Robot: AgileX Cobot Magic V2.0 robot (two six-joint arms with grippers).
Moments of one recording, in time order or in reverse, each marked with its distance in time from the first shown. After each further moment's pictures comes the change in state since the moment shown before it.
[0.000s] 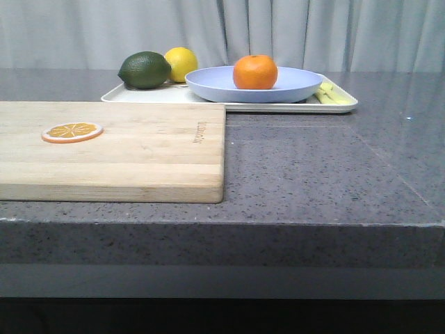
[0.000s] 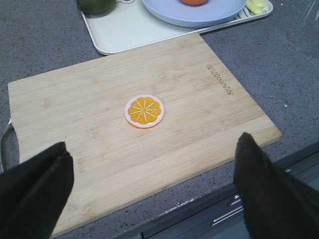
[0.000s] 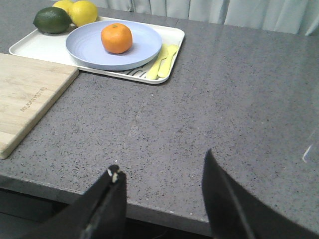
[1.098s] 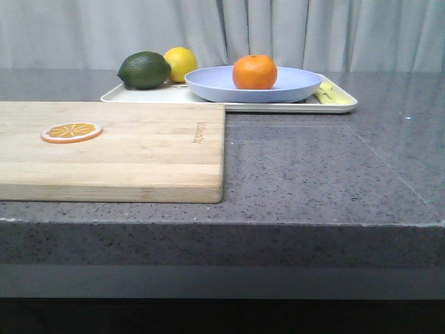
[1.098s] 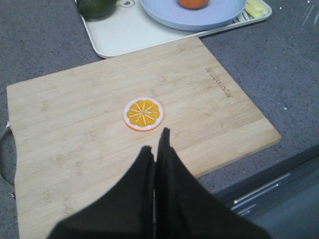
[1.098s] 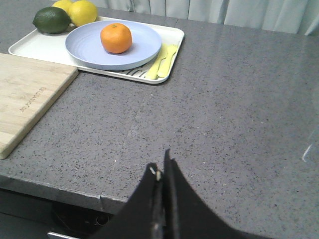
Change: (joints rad) left arm 0.012 -0.035 0.045 -0.009 -0.040 0.000; right arm 0.000 -0.002 0.001 -0.001 -0.001 -0.001
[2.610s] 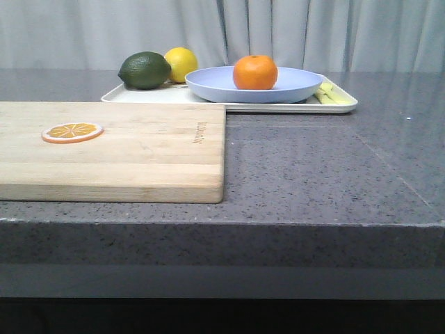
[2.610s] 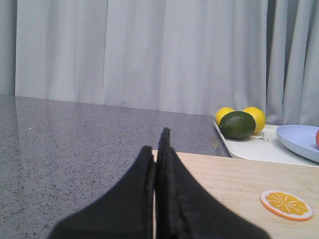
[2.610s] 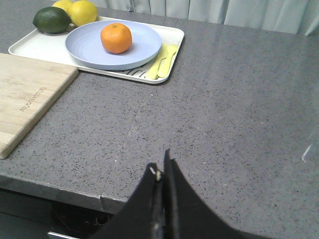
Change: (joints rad) left arm 0.482 -0.623 0.823 -0.045 -0.878 -0.024; right arm 0.000 0.000 0.000 0.000 0.000 0.000
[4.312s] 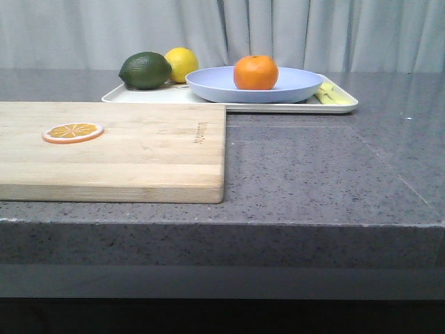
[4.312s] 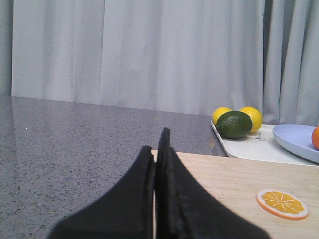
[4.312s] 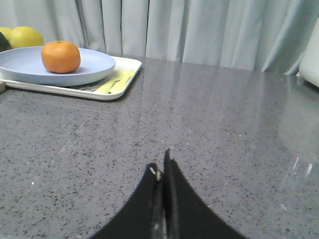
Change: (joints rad) left arm -0.012 0.000 0.000 0.000 0.002 0.000; right arm -0.022 -0.219 0.786 -0.131 -0.894 0.060
